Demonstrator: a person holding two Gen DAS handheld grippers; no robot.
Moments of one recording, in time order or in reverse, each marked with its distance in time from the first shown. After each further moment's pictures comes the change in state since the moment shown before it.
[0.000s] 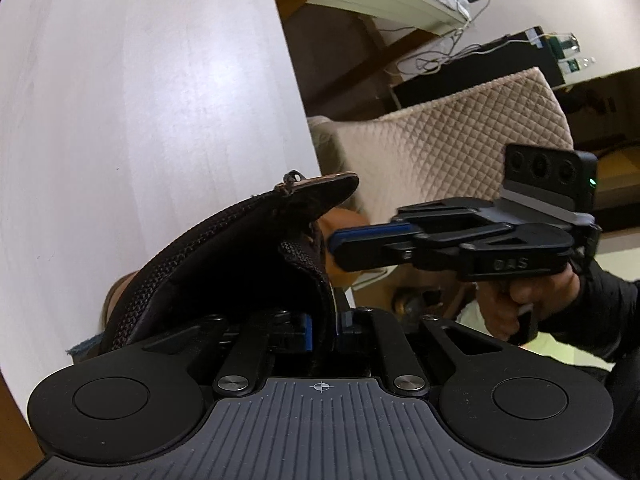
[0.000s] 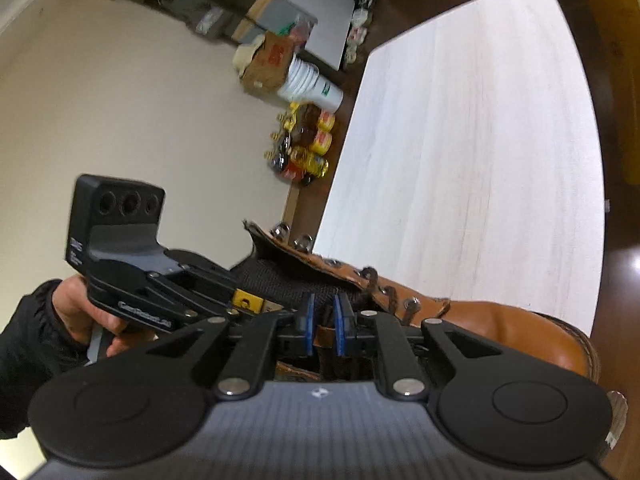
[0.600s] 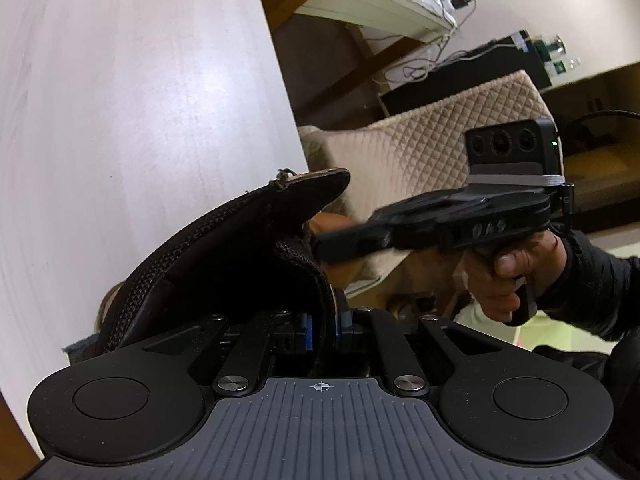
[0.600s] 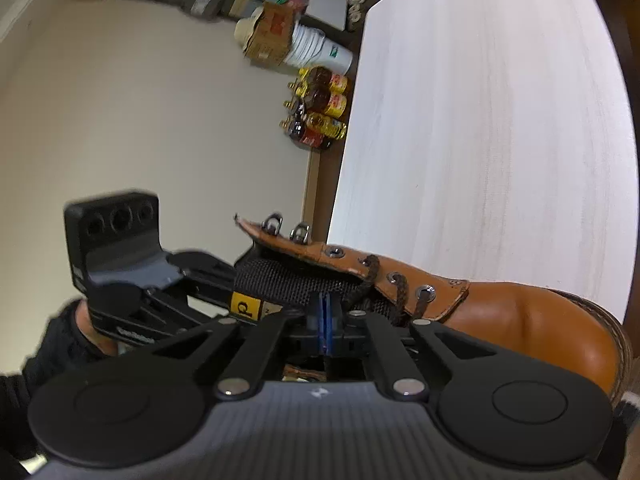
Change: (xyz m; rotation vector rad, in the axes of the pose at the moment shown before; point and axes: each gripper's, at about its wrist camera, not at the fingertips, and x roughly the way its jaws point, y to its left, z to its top) left arm 0.000 -0.001 -0.005 0.010 -0.035 -0.026; right arm -0.003 -0.024 0.017 0.103 0.056 0.081
